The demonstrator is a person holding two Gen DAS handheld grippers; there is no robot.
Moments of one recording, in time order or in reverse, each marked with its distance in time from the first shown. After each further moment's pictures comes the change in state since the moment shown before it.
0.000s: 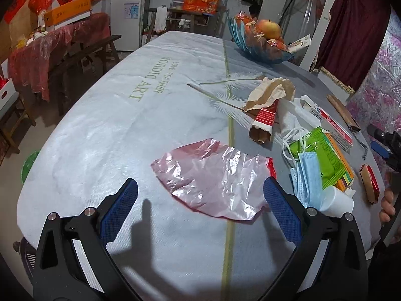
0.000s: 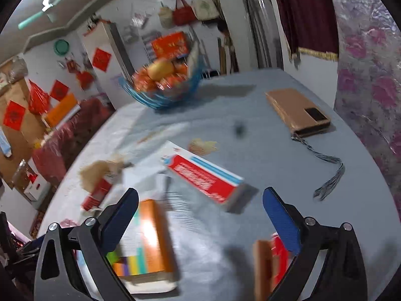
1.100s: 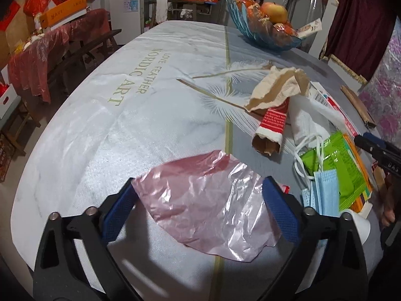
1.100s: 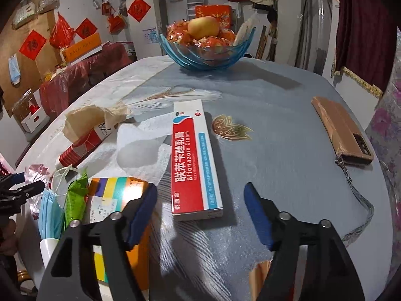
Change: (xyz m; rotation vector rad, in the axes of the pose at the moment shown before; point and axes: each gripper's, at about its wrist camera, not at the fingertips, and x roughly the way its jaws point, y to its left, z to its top) left arm 0.036 -0.013 0.020 0.024 0.054 0.067; right arm 0.062 0.038 -0.005 -0.317 0.137 0.025
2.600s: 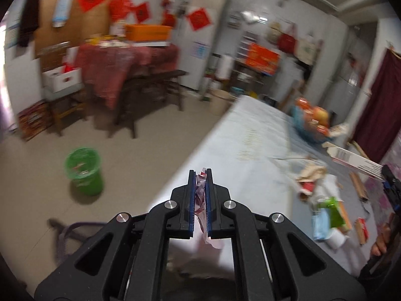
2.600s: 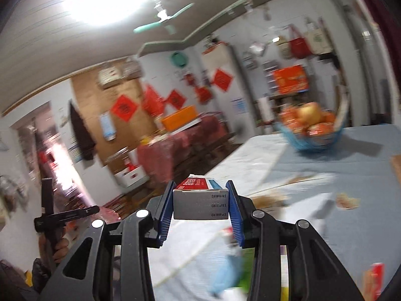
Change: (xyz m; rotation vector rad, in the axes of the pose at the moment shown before) left arm -0.209 0.166 -0.058 -0.335 -0.327 0.175; right arm -0.124 0.105 0.023 -0.019 -0.409 0.615
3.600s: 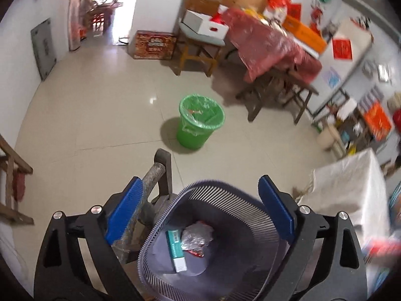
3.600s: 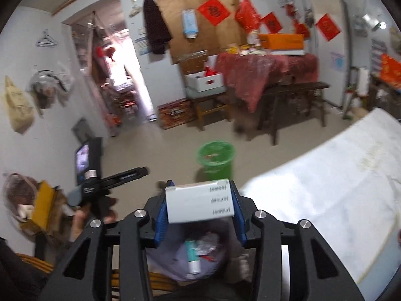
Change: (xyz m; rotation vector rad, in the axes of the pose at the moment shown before) left arm -0.006 0.254 -0.118 -0.591 0.035 0.452; right arm 0.159 0.310 -0.122 -0.348 0.498 0.313
